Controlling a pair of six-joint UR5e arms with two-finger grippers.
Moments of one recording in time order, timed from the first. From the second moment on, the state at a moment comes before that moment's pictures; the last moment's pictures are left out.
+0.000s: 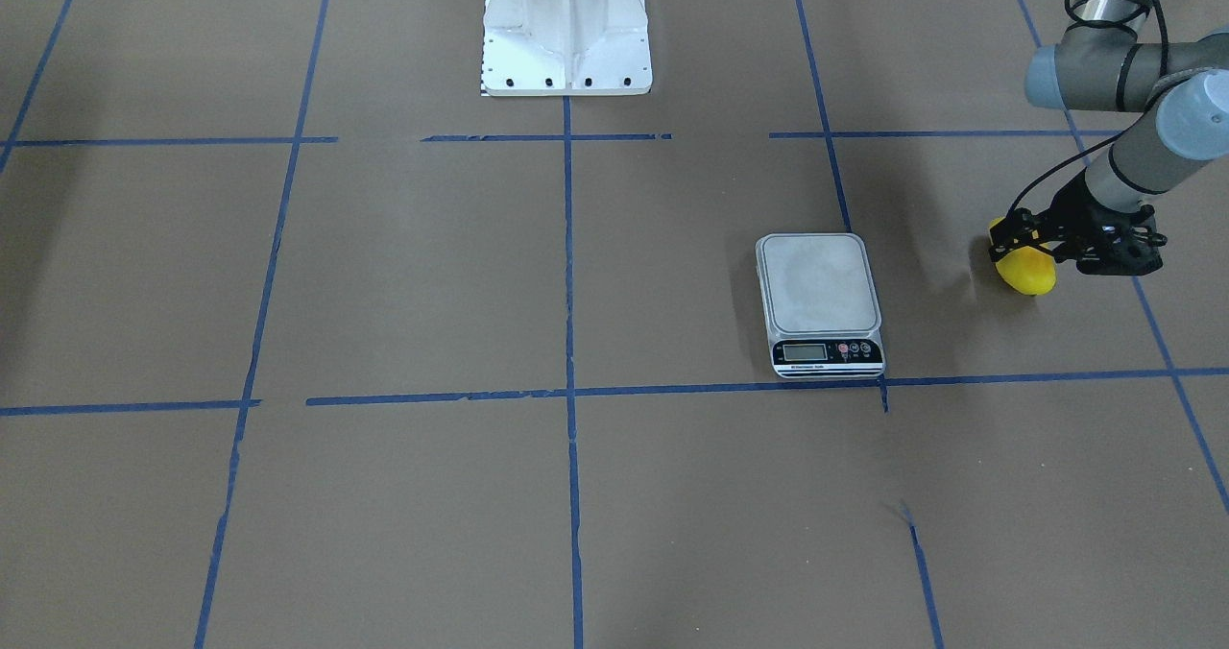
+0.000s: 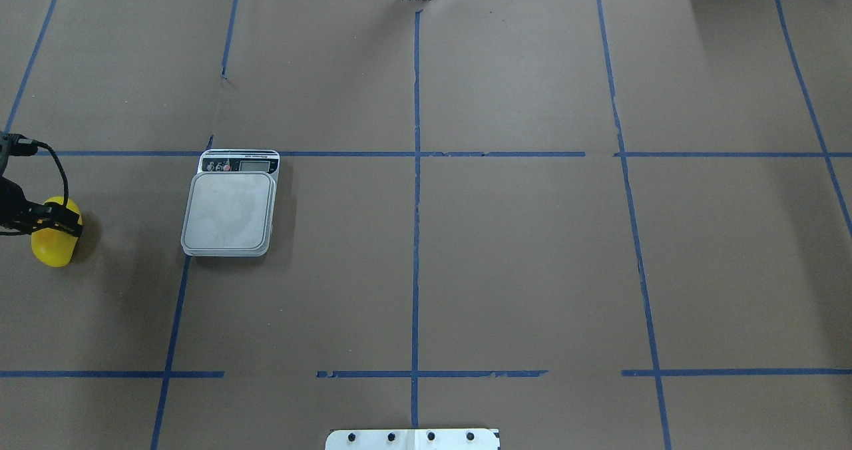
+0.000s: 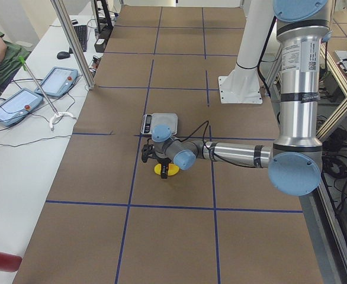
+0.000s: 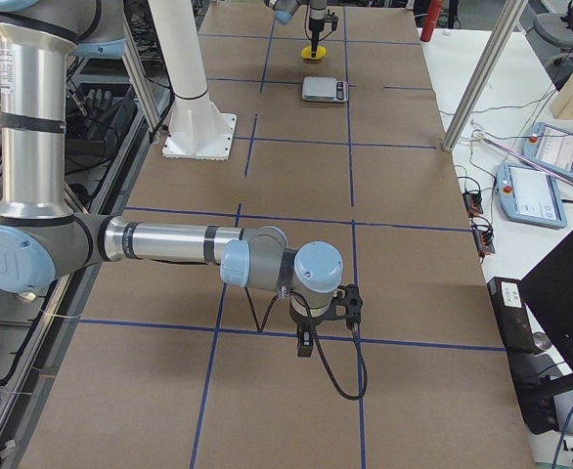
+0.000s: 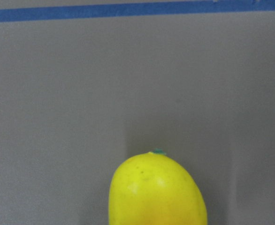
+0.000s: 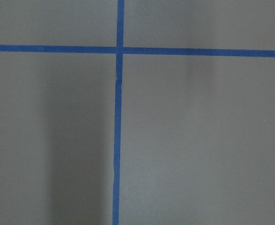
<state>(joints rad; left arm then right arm) -0.97 -1.52 -1.59 -2.13 -2.23 -0.72 1.62 -1.66 1.66 -1.68 2.35 -0.12</state>
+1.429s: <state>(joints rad) -1.04 -1.84 -1.83 -1.65 -2.34 -0.84 1.62 -1.66 1.66 -1.68 2.35 -0.12</state>
